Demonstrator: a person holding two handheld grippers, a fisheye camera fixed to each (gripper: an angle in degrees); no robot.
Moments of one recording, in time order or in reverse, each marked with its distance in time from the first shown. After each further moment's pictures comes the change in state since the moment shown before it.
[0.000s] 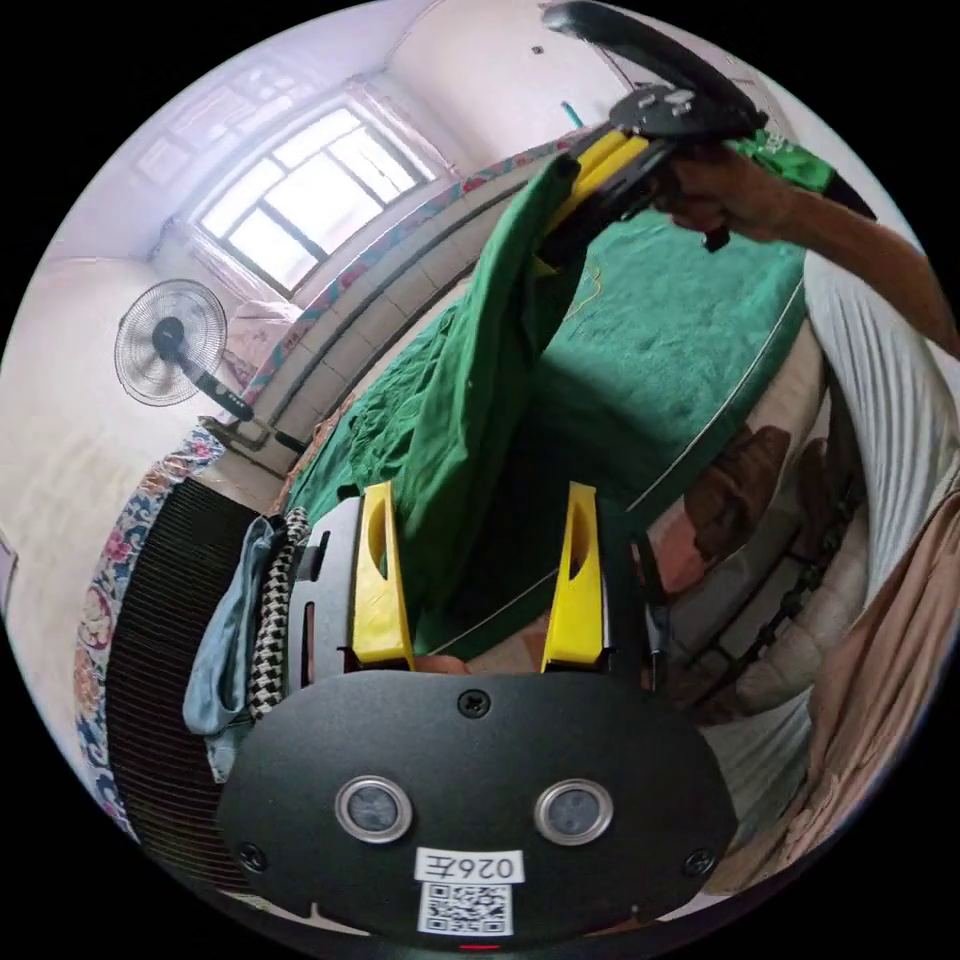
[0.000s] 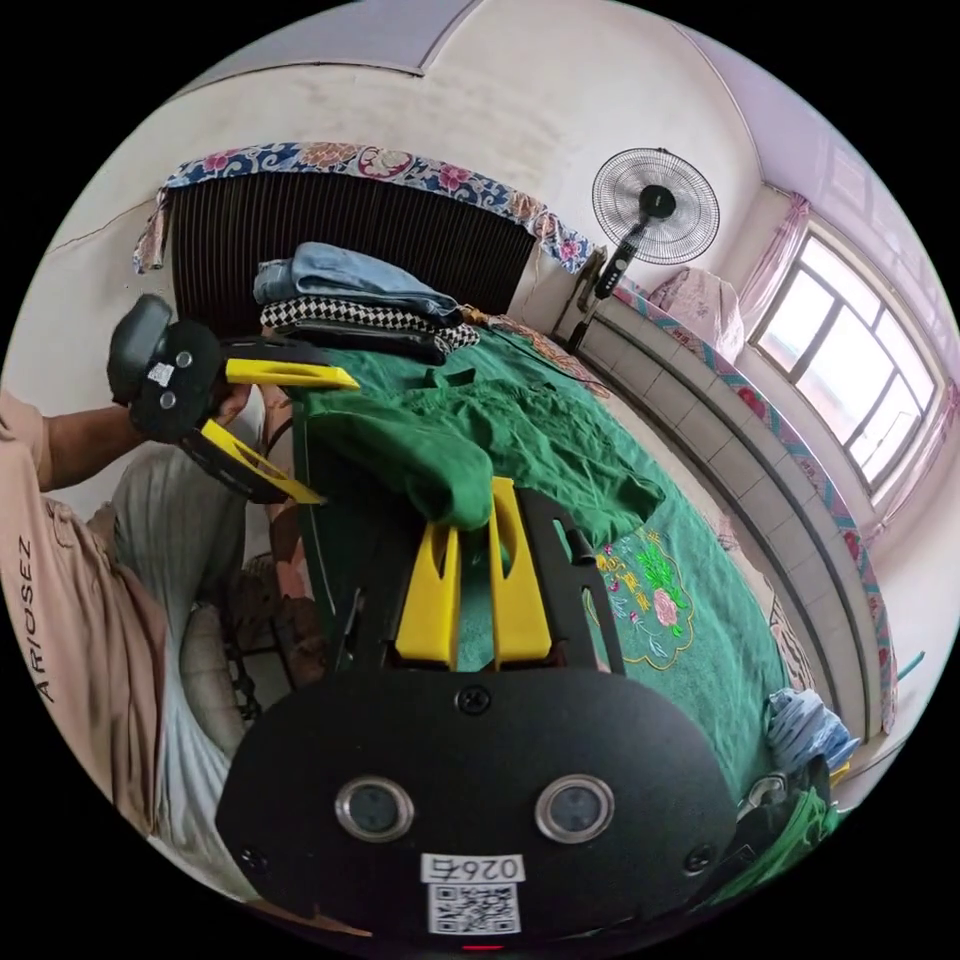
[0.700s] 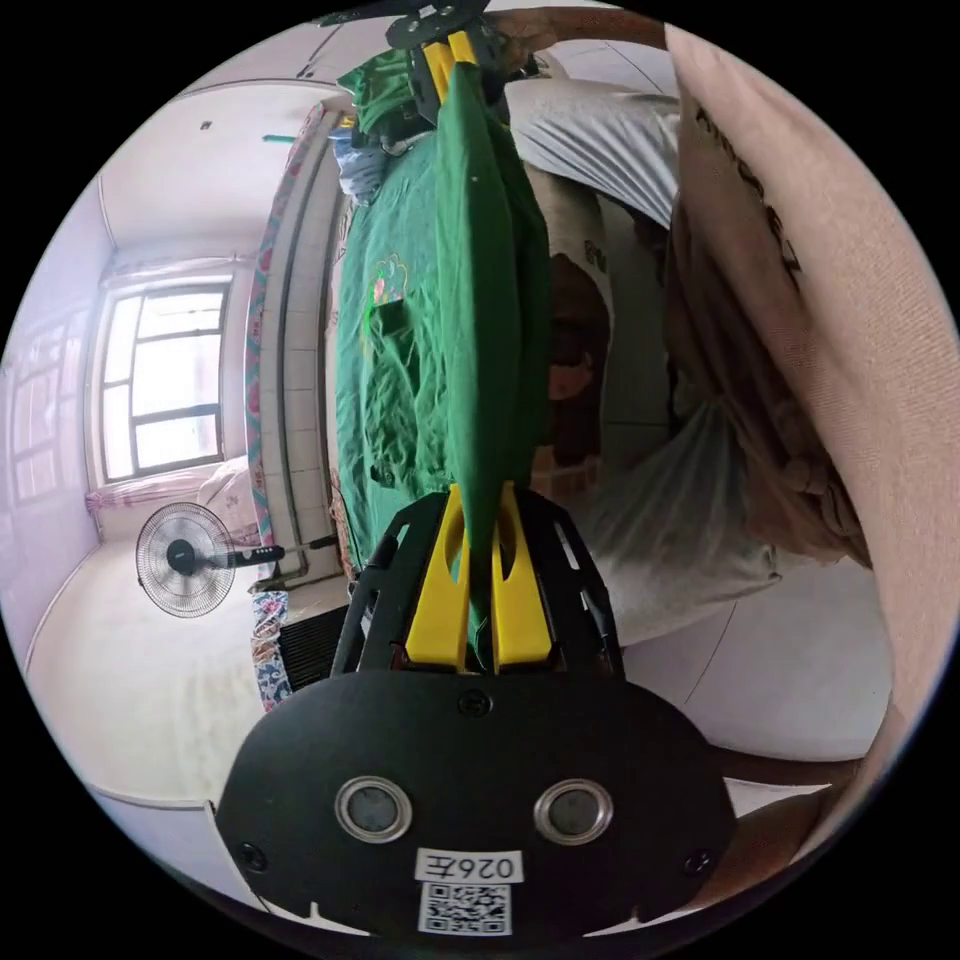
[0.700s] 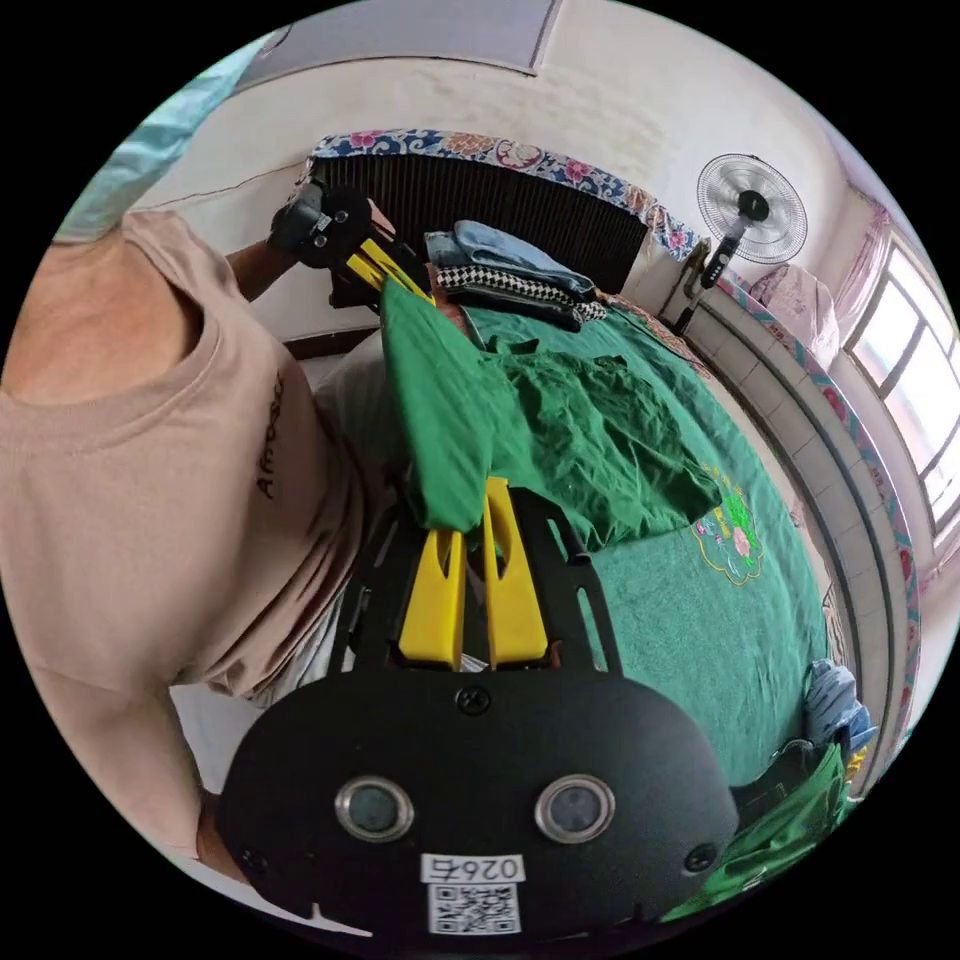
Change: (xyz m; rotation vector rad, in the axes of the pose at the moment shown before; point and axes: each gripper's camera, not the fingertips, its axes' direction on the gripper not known) left arm 0.118 -0.060 -0.069 -0.046 -0.033 0.734; right arm -0.072 0.120 -0.034 -0.079 -0.279 -0.110
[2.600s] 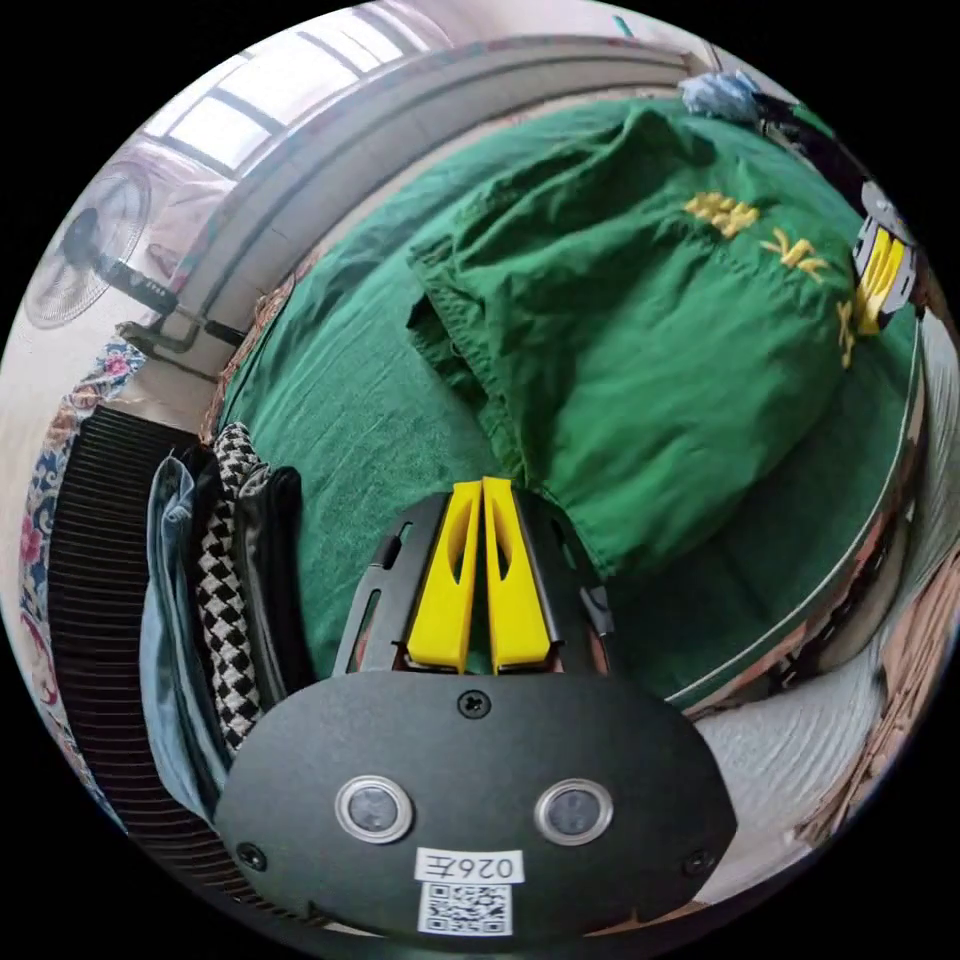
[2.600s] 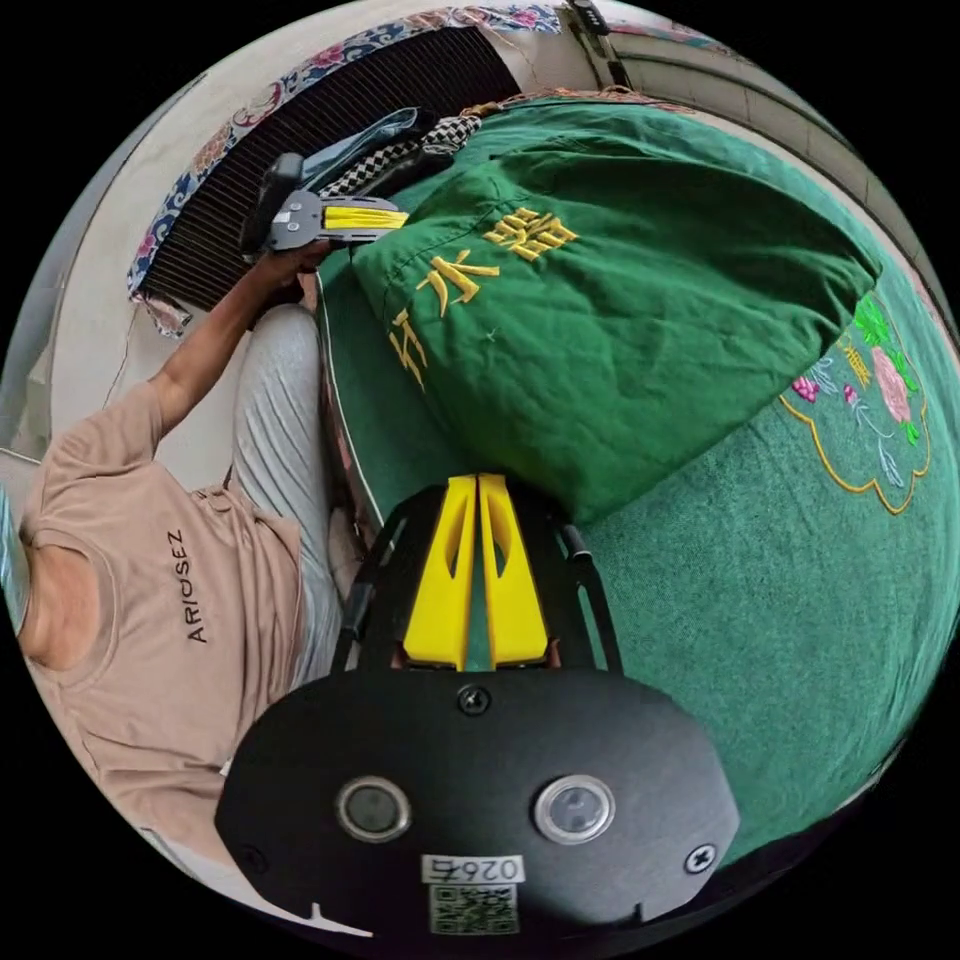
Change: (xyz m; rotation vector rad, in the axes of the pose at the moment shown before) left arm 0.008 0.040 0.573 -0.141 0.401 -0.787; right arm 0.180 -0.042 0.604 -0.341 -0.438 0.467
